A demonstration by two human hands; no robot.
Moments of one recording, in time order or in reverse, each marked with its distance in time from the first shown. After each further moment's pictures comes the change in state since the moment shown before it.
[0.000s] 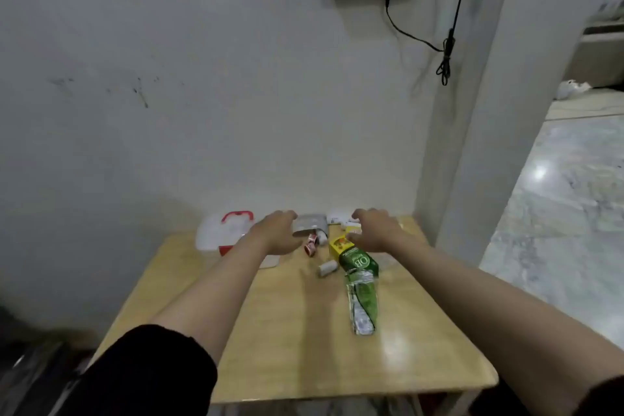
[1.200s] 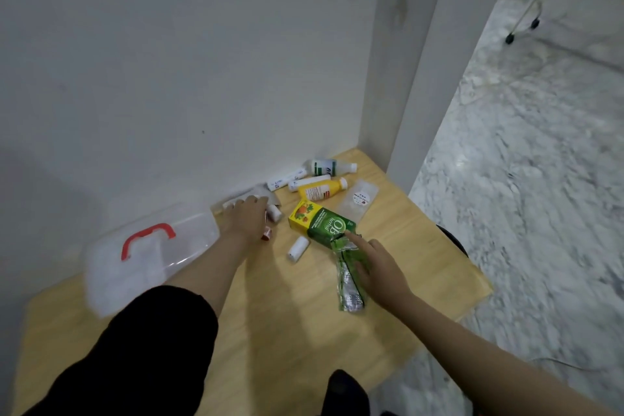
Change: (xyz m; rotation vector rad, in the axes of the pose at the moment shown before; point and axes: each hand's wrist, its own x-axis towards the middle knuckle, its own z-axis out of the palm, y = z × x) left_hand 0.178 -0.052 0.118 0.350 -0.095 0.293; right_hand -0.040 0.022 0.168 0.434 0.329 0.326
